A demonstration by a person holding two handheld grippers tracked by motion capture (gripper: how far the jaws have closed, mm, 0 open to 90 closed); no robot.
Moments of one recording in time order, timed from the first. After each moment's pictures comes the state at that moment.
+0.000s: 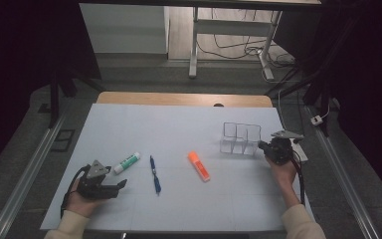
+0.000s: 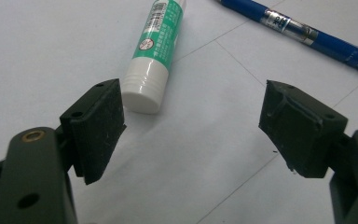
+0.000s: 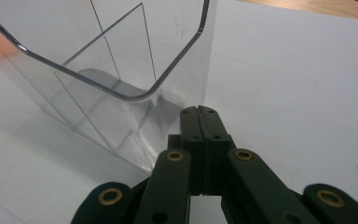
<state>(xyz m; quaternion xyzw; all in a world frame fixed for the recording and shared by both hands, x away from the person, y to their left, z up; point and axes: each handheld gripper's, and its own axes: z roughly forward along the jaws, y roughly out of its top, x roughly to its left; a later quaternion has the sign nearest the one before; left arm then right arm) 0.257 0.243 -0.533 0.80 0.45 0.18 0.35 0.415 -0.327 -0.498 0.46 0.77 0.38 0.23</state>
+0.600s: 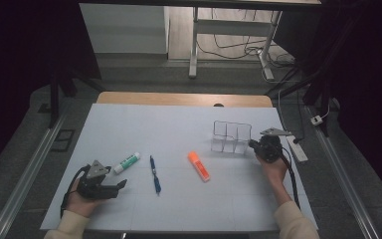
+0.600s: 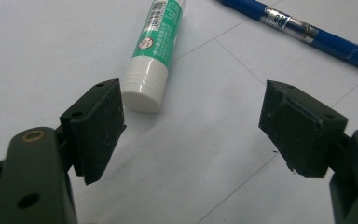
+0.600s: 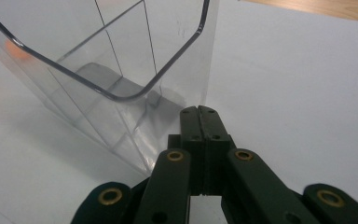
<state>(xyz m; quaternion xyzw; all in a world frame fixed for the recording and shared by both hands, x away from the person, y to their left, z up) 0.257 0.243 -0.533 0.81 0.44 0.18 0.35 0.423 -0.296 -0.501 0.45 0.78 0.38 0.22</state>
